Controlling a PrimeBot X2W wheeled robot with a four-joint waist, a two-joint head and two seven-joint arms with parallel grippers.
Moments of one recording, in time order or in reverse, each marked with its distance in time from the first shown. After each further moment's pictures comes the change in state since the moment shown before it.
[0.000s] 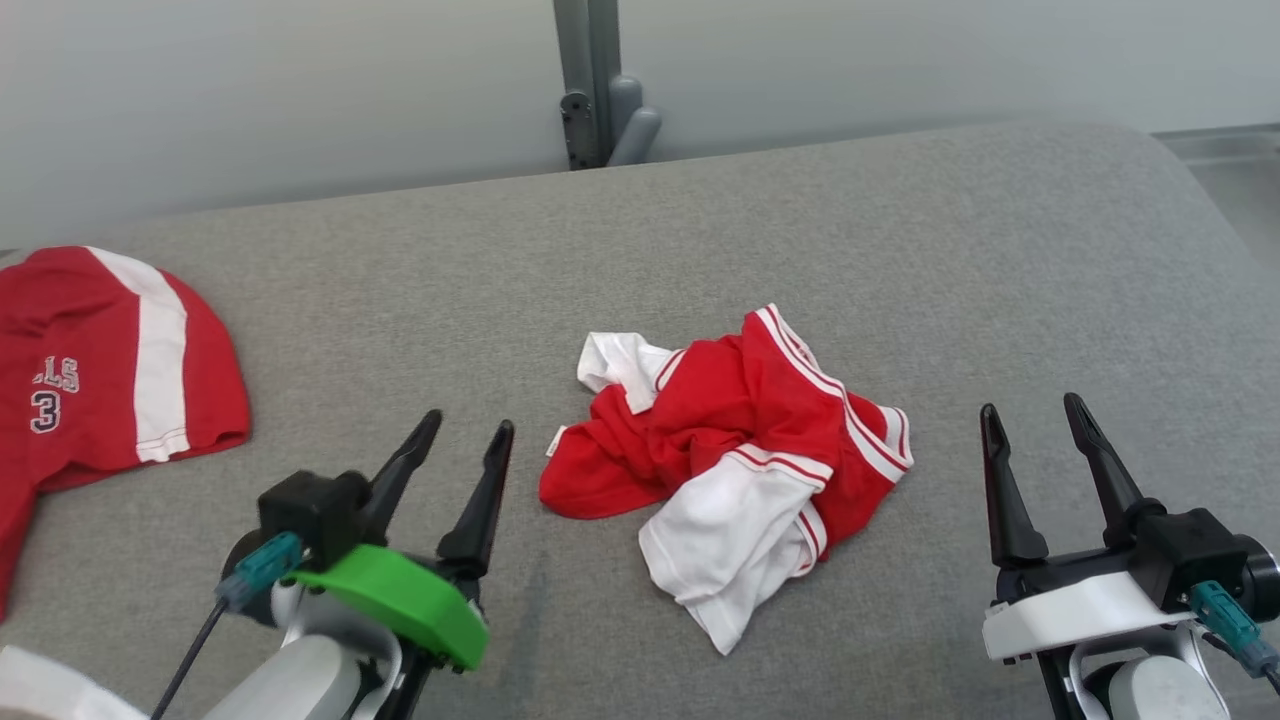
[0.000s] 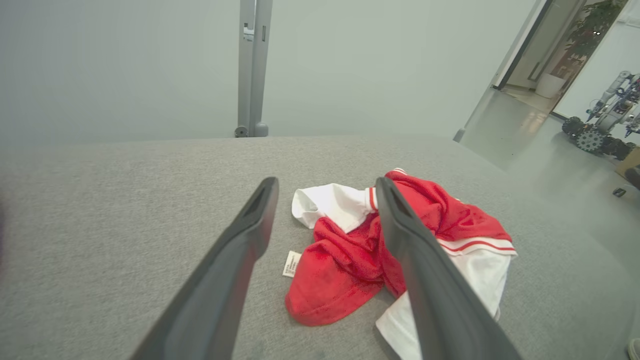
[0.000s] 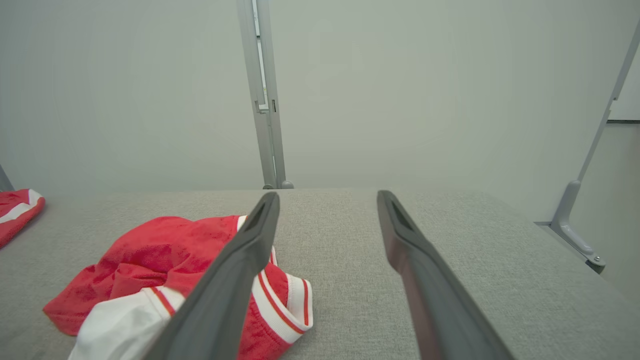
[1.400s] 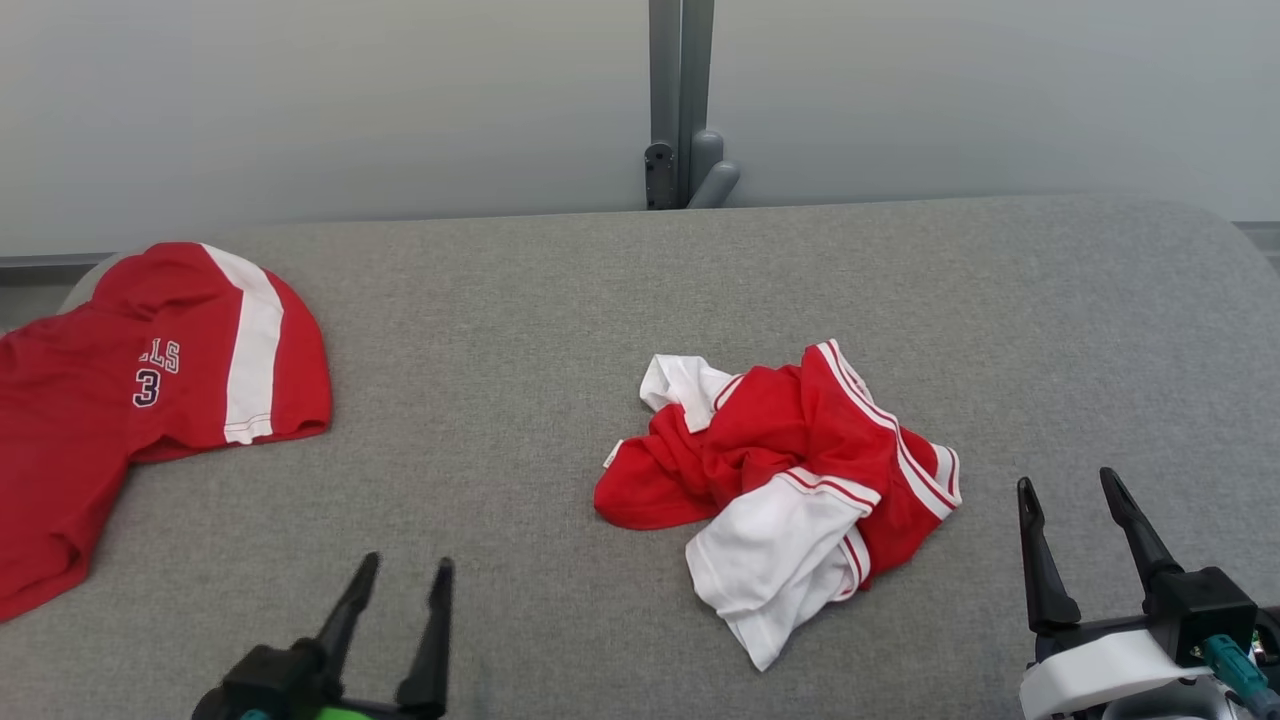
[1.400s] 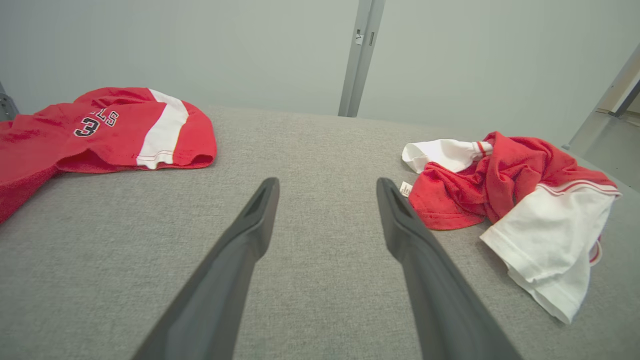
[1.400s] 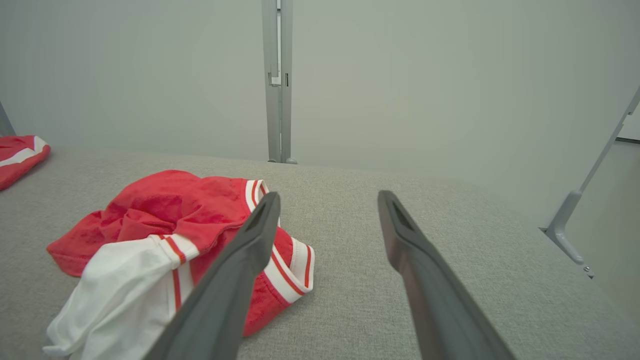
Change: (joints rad) left arm 0.471 -0.248 0.596 0.051 0.502 -0.299 -0.018; right arm 0.102 -0.002 -0.077 0.032 -0.099 0.000 0.000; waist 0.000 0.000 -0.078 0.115
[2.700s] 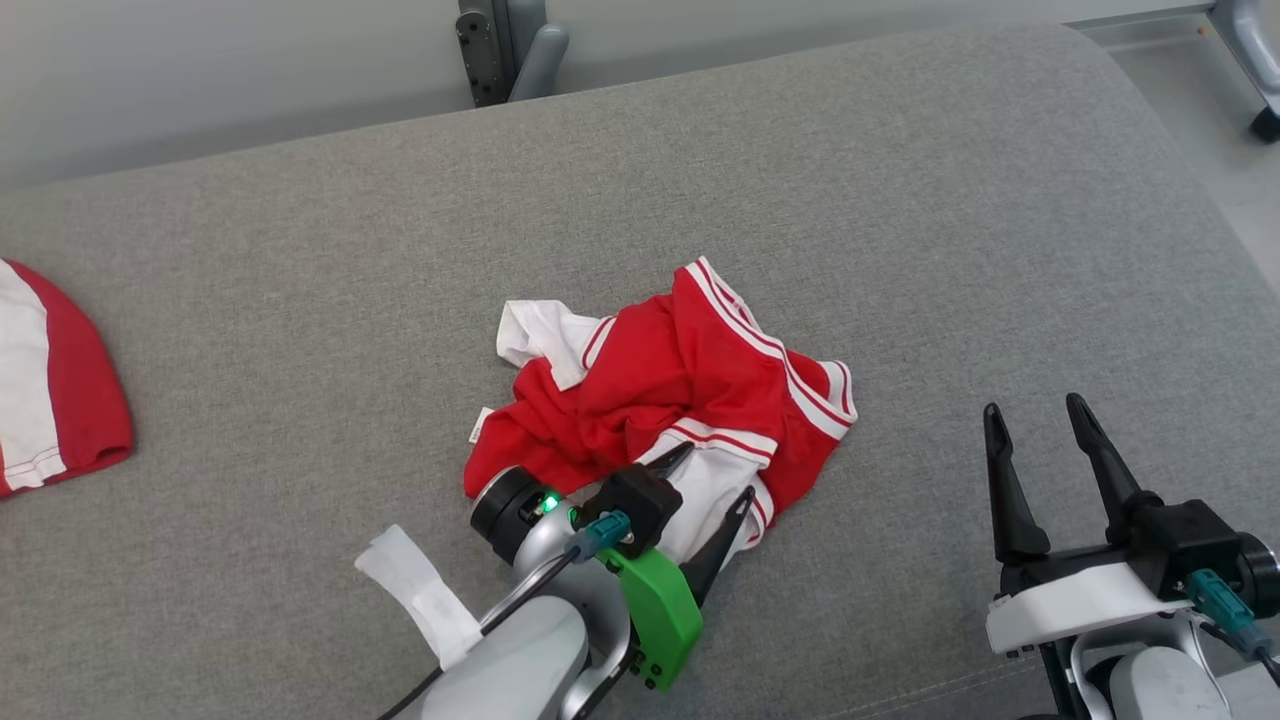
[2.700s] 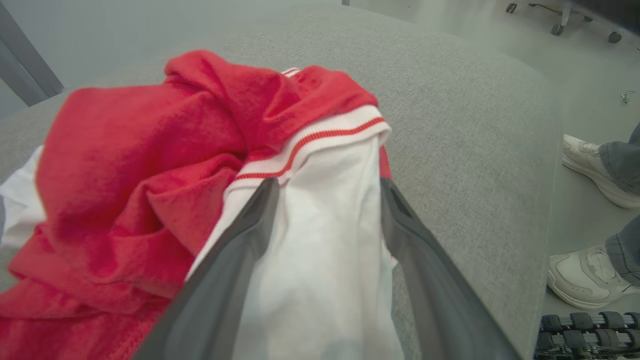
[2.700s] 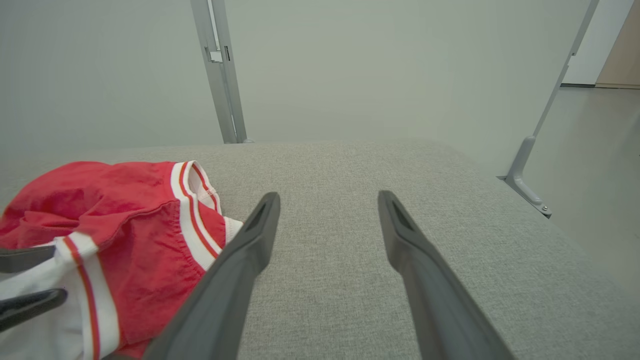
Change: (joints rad) left arm -0.573 -0.142 -0.627 0.363 0.025 0.042 0.158; right arm -0.120 0.002 0.053 0.009 0.071 0.000 0.000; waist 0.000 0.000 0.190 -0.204
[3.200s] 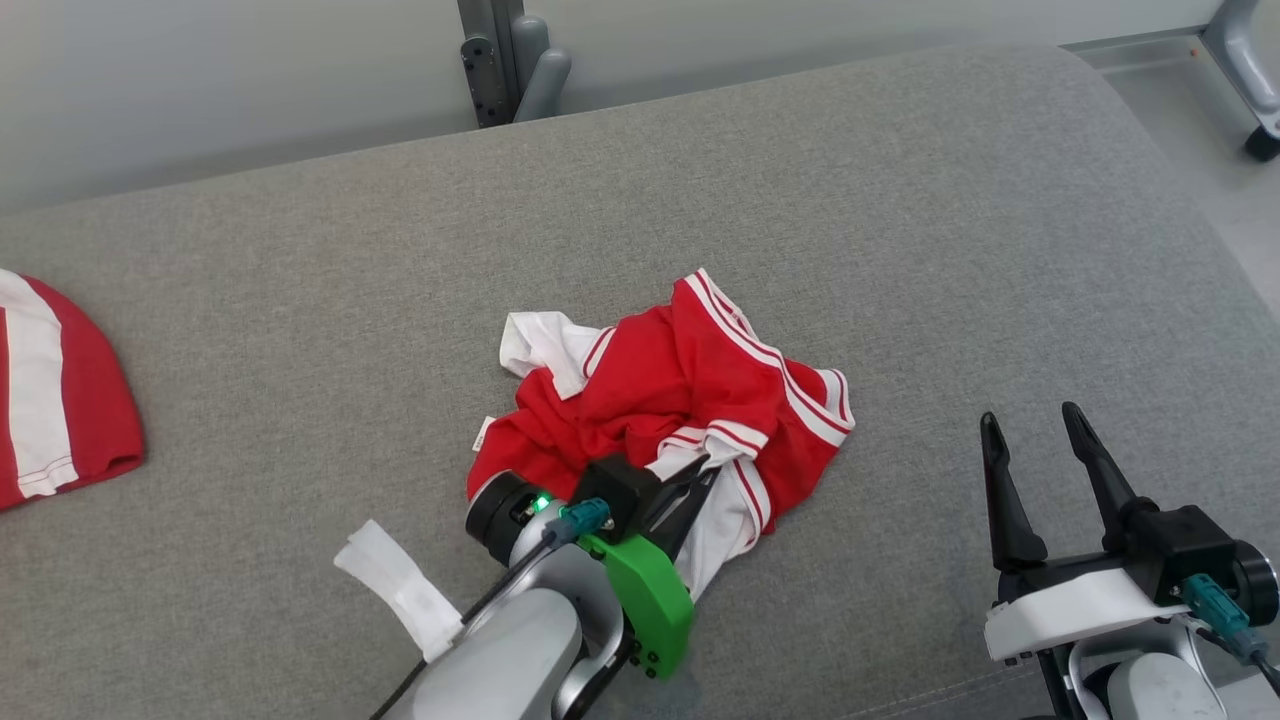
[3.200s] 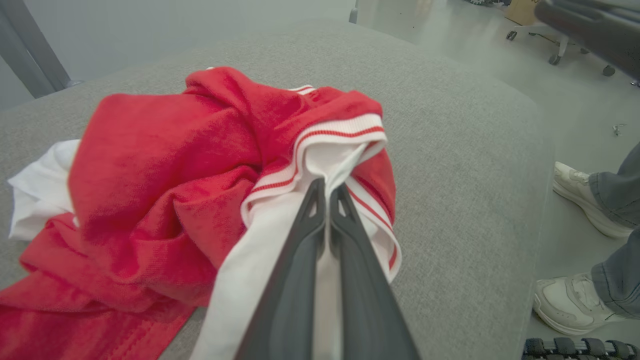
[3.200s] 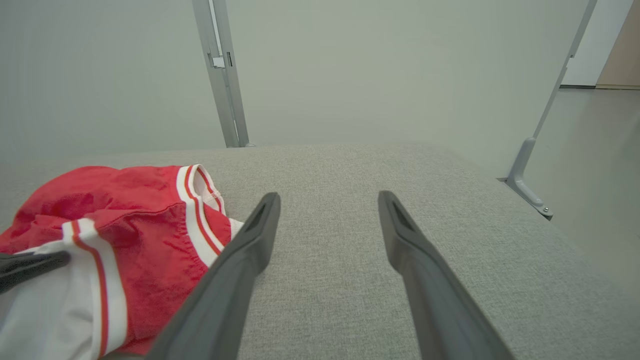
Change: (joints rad) left arm -0.016 -0.006 -0.024 0.068 -0.065 0.002 -0.039; right arm 0.004 0.000 0.008 0.014 0.004 0.000 0.000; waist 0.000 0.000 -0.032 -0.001
